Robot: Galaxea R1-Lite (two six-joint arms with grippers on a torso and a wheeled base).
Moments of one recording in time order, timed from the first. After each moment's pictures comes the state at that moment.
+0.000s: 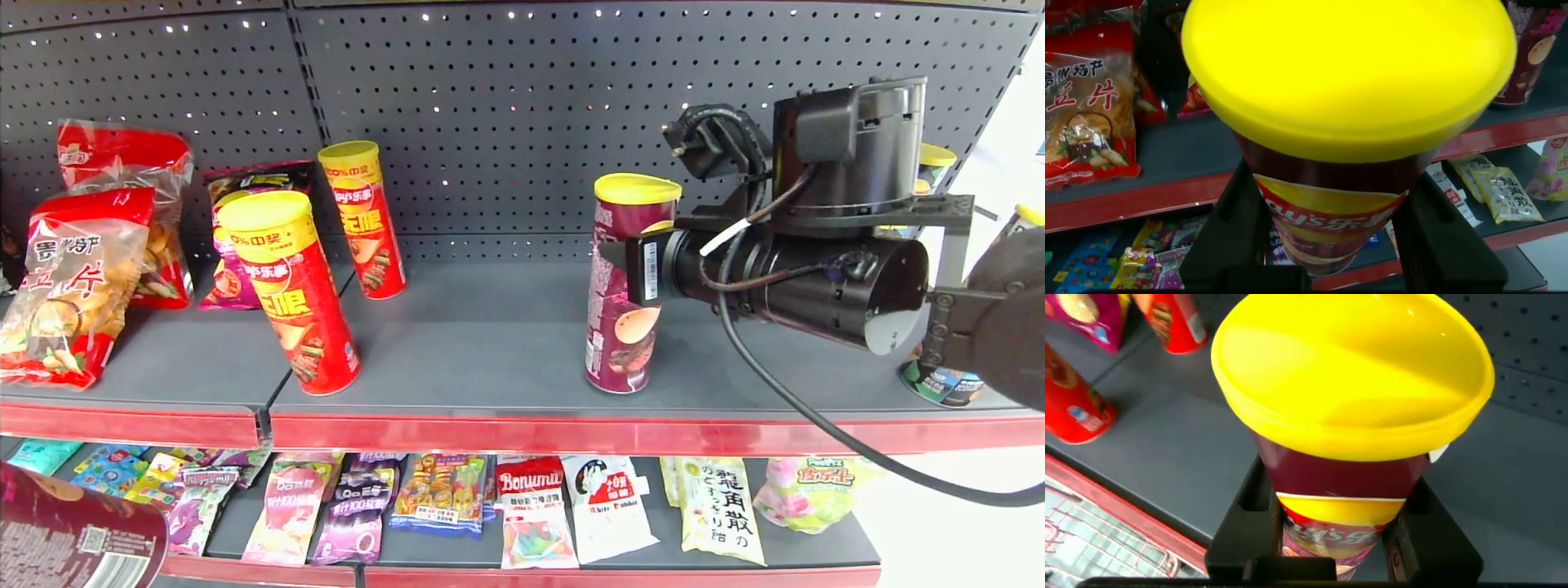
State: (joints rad) left arm -0.02 0.39 -0.49 0.07 -0.19 0.06; right arm 0.73 1.70 -1.21 -0.22 -0.29 0.05
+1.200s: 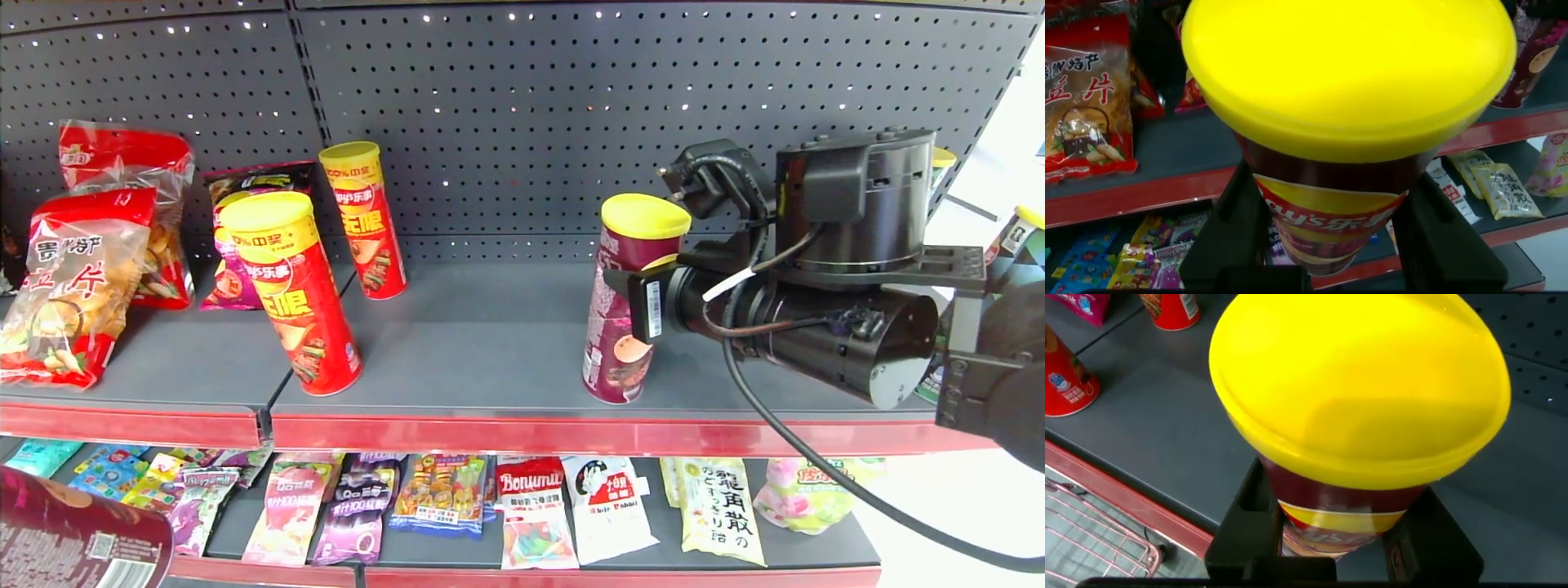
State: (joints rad) left arm -0.02 0.39 -0.48 0.07 -0.19 0.06; right arm 0.76 1.67 -1.07 -0.30 -0.35 0.01
